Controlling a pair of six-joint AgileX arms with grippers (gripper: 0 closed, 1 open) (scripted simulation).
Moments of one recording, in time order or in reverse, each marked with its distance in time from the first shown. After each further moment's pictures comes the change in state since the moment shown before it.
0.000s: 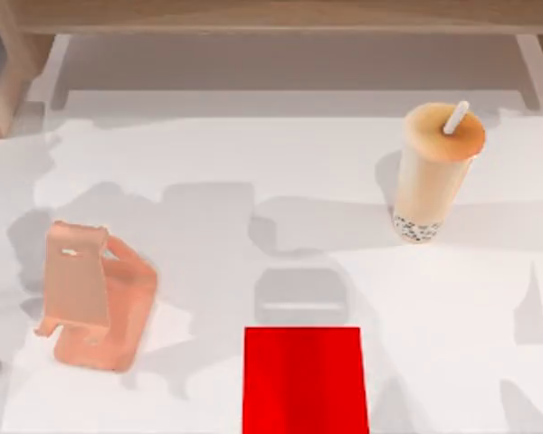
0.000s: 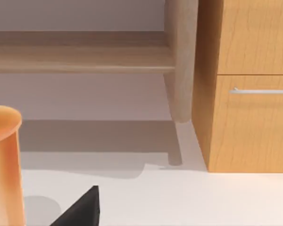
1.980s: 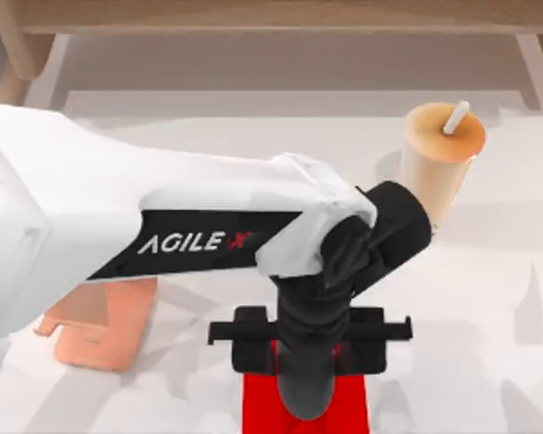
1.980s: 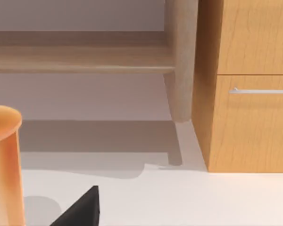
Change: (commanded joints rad) left arm -1.080 0.091 -0.225 0.176 0.043 -0.232; right arm 0.000 0.000 0.000 0.000 0.000 0.000
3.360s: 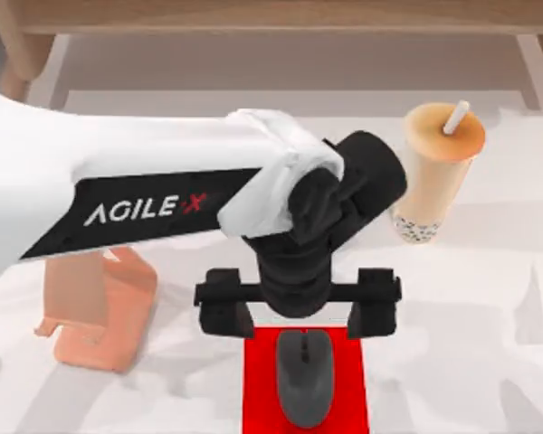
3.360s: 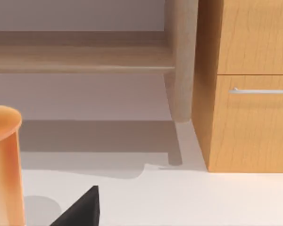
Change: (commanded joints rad) left arm 0.076 -0.072 0.023 -0.010 0.017 0.102; right arm 0.000 0.000 0.000 0.000 0.000 0.000
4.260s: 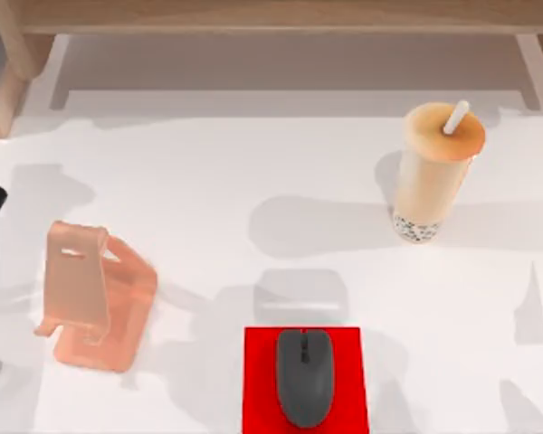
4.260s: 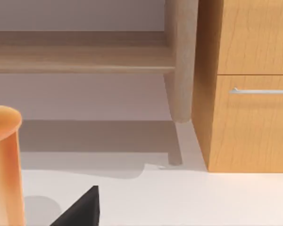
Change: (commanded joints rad) left arm 0.946 -0.610 -0.259 -0.089 0.046 1.330; right arm 0.000 0.000 0.000 0.000 0.000 0.000
